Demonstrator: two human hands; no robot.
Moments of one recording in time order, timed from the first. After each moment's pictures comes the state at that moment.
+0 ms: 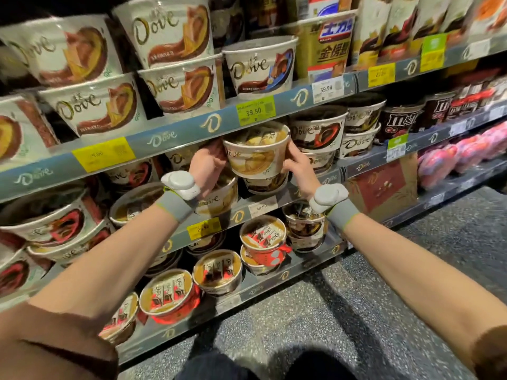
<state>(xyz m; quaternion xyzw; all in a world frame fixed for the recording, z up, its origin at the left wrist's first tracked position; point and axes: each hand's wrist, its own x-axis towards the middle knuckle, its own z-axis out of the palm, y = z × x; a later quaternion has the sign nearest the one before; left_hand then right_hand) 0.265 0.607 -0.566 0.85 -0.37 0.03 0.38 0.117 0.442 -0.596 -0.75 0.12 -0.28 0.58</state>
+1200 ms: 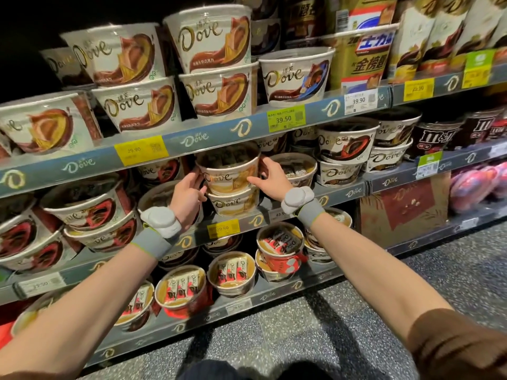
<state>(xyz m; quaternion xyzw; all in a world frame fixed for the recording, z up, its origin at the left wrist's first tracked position) 0.250 0.692 -0.579 0.71 -0.16 -0.12 0.68 0.198 0.493 -0.600 -0.84 0.11 -0.18 0.49</state>
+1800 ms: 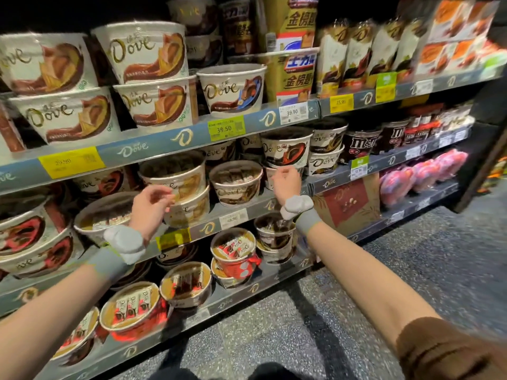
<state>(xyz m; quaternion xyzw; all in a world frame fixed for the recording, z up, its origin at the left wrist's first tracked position) 0.226 0.662 -0.591 0.75 -0.23 -0.01 0.61 0.110 0.404 -0.607 -0.69 0.36 -0.38 0.51</state>
